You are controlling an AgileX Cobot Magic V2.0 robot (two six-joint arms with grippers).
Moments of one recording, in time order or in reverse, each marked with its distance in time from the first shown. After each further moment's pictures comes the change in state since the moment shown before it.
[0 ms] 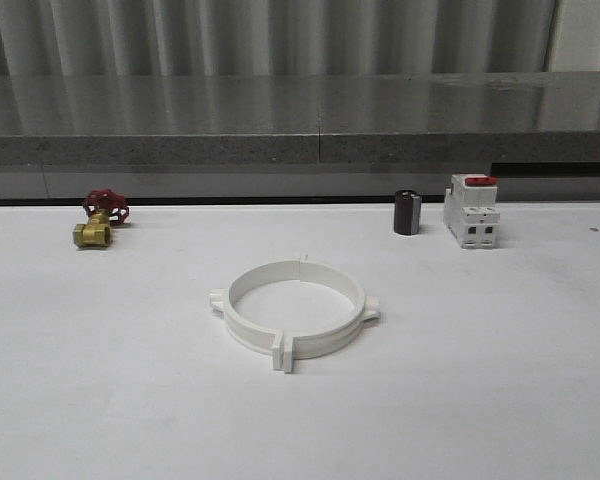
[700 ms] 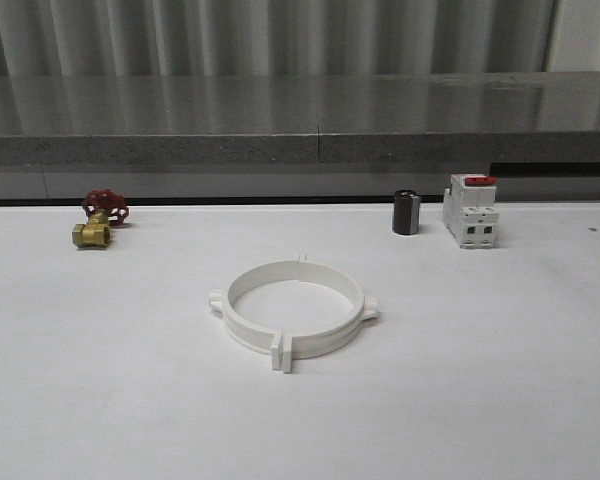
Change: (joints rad) left arm 0.000 0.000 0.000 0.000 0.000 0.000; right arm -0.001 -0.016 0.034 -0.006 -0.046 -0.009
